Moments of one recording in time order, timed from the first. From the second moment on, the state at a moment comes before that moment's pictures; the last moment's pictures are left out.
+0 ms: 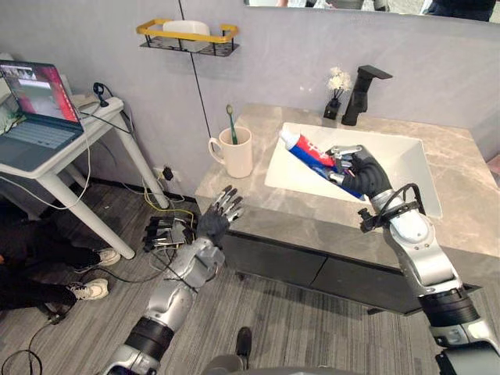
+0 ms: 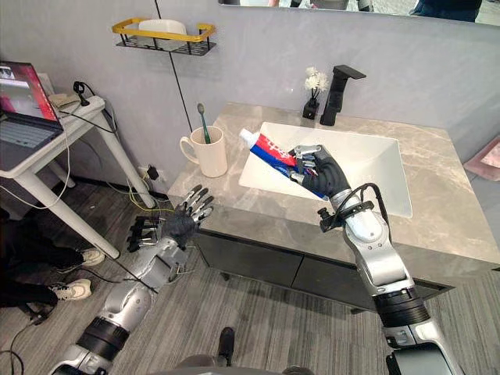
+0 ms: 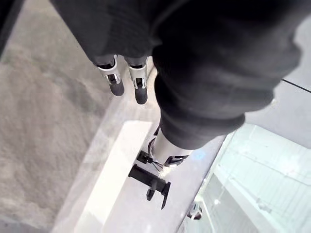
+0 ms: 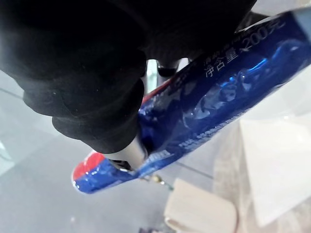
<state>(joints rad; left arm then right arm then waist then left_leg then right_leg) -0.21 0.34 -0.37 0.13 -0.86 -0.06 -0.02 -0.31 -0.50 0.12 -0.10 0.24 -0.10 0.11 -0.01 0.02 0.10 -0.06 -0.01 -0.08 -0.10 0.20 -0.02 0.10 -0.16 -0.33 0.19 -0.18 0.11</state>
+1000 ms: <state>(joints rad) -0.39 0.34 -0.46 0.10 -0.93 -0.04 -0.02 -0.23 -0.44 0.13 -0.10 0.19 -0.08 0.09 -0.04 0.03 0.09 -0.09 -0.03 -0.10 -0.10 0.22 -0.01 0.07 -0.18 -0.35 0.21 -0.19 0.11</state>
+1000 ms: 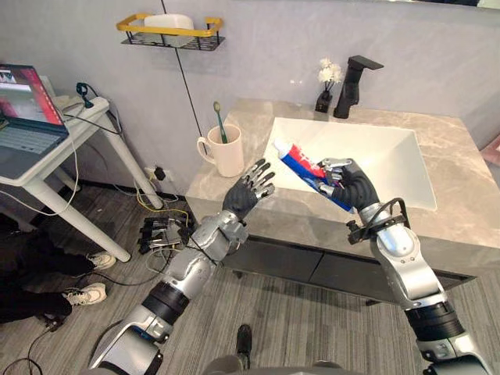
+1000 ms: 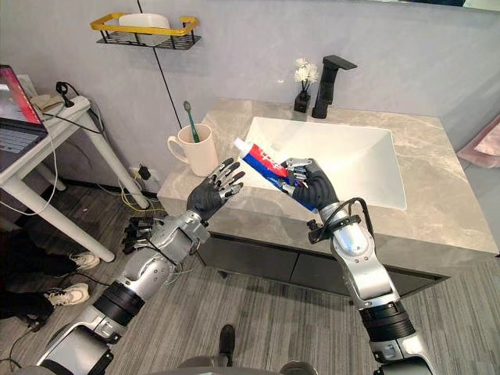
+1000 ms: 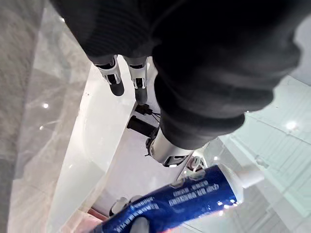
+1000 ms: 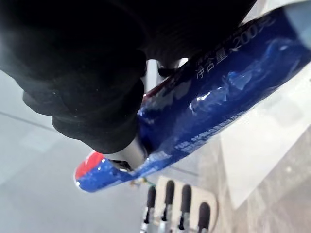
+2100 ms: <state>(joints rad) -0.32 0.29 -0.47 -0.06 -0.97 -0.03 -0.02 -0.16 -0.29 0.19 -0.11 0.16 -0.07 0.14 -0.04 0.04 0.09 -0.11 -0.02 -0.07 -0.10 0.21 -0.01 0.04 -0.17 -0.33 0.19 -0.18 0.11</state>
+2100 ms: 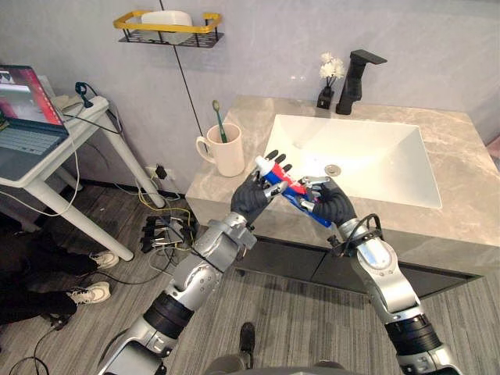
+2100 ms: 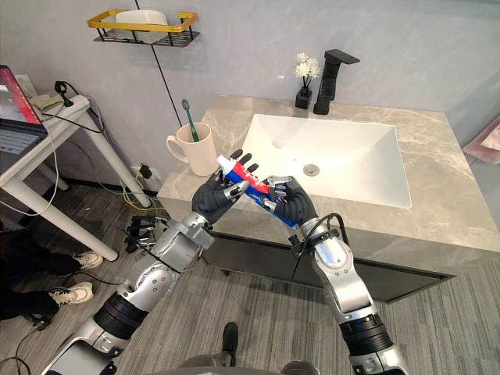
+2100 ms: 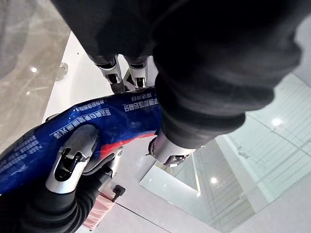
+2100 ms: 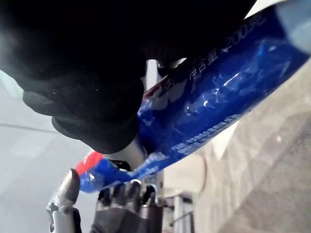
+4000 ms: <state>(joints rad) -0.38 0.26 -0.34 0.03 -0.84 0.00 0.02 0.05 -0.12 0.25 -0.08 0.25 -0.10 0.22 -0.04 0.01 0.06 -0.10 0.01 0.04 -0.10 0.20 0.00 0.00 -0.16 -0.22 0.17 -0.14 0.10</state>
